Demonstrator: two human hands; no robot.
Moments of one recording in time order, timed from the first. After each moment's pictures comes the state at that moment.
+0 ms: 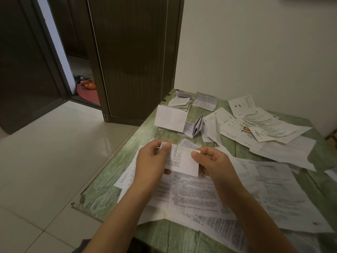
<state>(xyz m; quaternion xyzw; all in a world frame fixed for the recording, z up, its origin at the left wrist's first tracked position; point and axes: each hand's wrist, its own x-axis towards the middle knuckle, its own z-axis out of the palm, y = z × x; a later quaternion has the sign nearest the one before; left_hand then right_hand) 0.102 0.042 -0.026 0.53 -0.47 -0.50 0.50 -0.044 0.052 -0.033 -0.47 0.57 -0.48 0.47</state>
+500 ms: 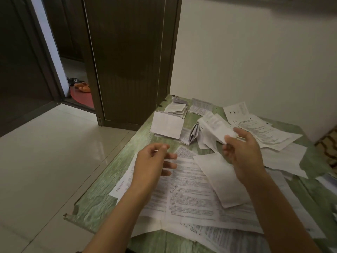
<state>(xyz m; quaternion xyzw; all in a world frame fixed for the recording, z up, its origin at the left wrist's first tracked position) 0.102 0.033 -0.016 0.50 -0.43 -0.56 0.50 -0.090 0.019 0.003 -0.29 0.59 -0.63 0.41</state>
